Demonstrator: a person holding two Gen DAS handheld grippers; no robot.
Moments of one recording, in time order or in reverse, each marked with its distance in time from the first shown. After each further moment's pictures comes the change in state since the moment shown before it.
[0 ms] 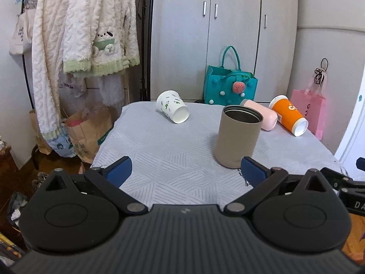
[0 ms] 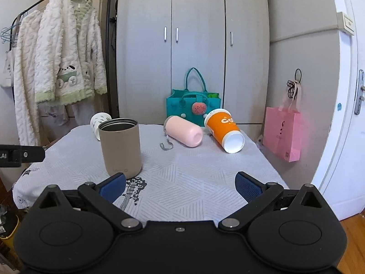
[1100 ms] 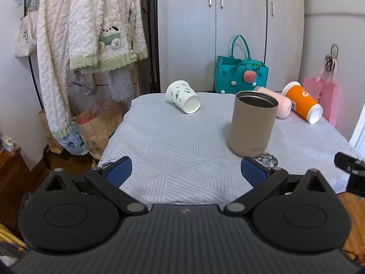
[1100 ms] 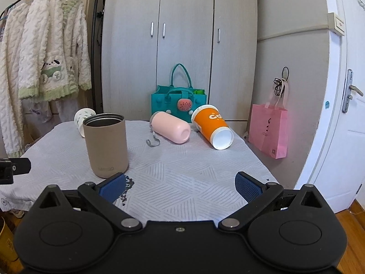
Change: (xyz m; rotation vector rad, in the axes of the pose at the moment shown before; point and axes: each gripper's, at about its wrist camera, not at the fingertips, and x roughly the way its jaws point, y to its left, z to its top) left arm 0.015 0.002 -0.009 0.047 0.040 0.070; right arm 0.012 0.007 -0.002 -0.012 0.014 -0.097
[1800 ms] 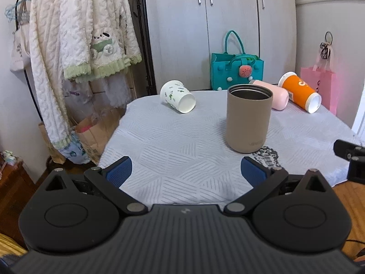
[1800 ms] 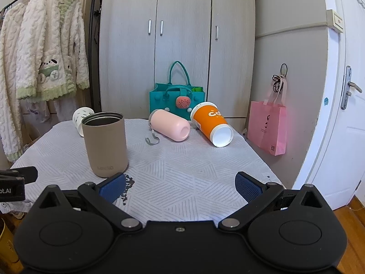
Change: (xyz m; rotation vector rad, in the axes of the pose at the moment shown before) left arm 0.006 -0.012 -0.002 0.057 -0.001 -0.008; right arm 0.003 0.001 0.001 0.015 0.010 -0.004
